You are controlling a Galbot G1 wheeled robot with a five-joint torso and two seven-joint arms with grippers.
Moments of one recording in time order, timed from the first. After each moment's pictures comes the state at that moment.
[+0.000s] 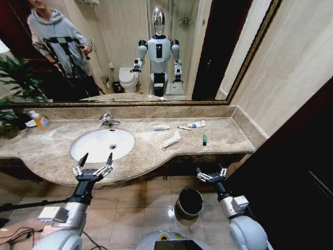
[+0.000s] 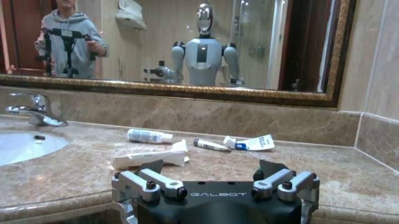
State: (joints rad) left arm 1.84 -1.36 -0.82 -2.47 -0.37 0.04 0.05; right arm -1.73 1.32 0.60 2.21 0.17 0.03 -0.05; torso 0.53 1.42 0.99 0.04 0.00
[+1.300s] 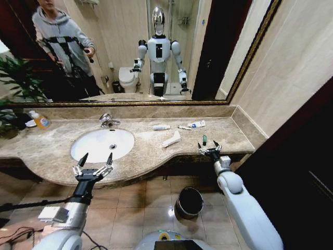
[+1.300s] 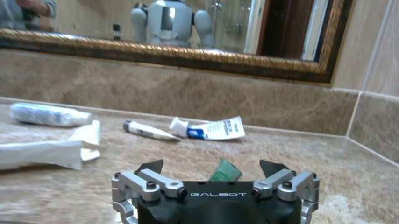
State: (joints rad) left arm 1.84 -1.36 -0.82 -2.47 -0.37 0.04 0.05; right arm -1.06 1.19 0.47 1.63 0.27 -0.11 0.04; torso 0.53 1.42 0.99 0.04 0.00
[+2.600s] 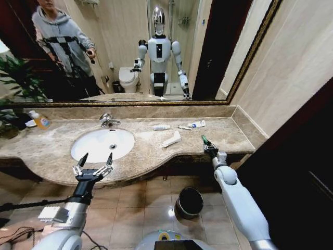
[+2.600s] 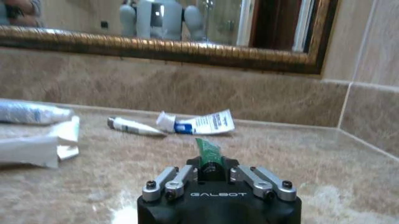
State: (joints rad) left arm 1.84 -1.36 -0.82 -2.47 -0.37 0.04 0.05; right arm -1.04 1.21 0.50 1.59 0.27 -0.09 0.02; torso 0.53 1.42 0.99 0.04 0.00
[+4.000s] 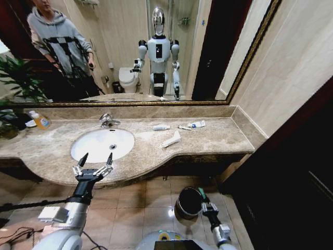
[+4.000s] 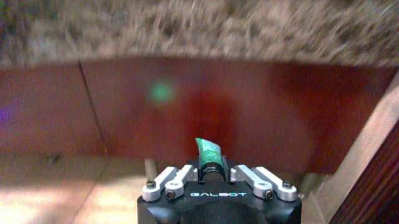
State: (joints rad) left arm 1.84 -1.36 -0.82 -2.47 -0.37 0.04 0.05; right arm -1.57 1.42 0.52 1.34 0.08 0.33 -0.06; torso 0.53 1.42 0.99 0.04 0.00
